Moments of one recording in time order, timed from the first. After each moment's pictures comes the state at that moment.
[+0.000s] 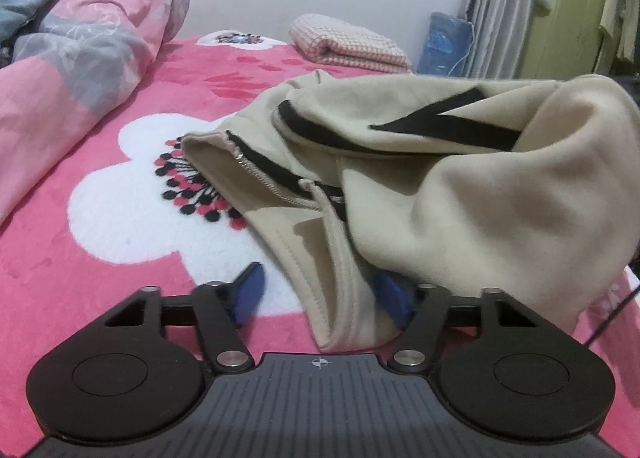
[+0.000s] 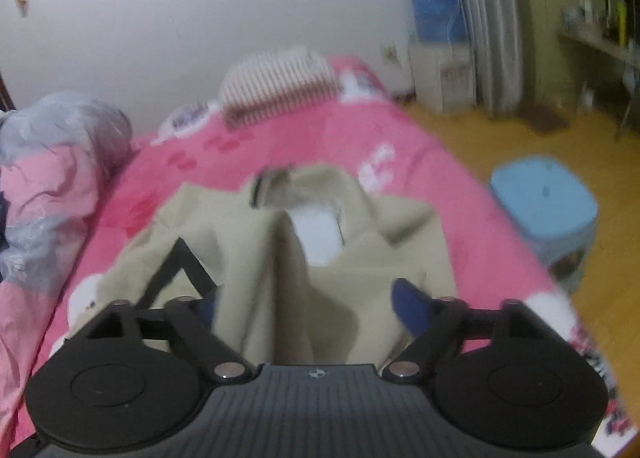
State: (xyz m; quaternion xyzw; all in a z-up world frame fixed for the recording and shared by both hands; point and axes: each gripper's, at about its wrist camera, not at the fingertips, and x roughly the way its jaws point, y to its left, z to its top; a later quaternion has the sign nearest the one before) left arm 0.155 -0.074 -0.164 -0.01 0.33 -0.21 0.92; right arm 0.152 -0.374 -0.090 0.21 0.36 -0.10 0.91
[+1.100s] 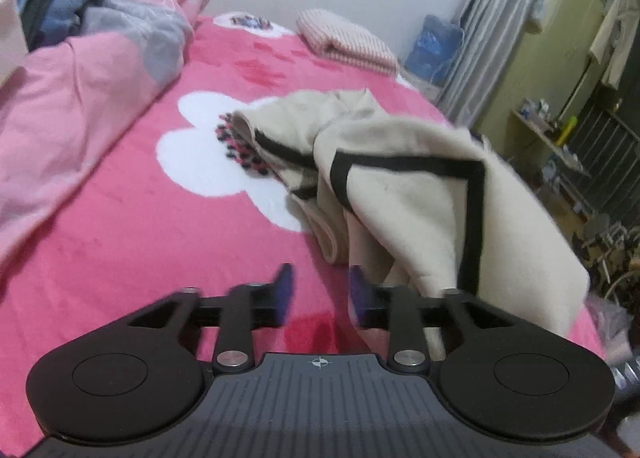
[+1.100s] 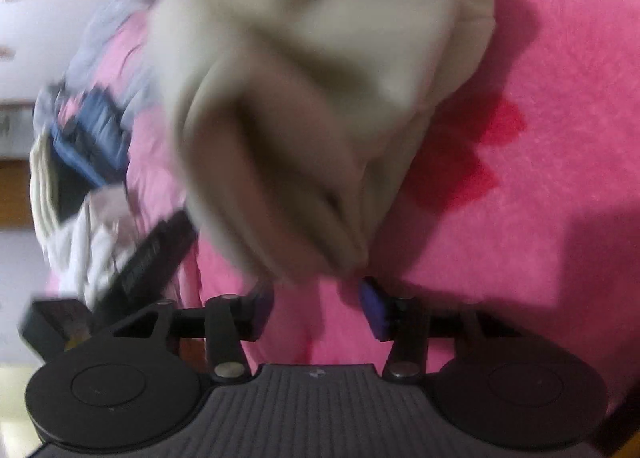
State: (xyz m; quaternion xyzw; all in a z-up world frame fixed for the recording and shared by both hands) left arm 0.096 0.005 -0.112 -0.08 0.37 -0.23 0.90; right arm -0.002 -0.236 -0.139 0.47 0.52 0.08 0.71
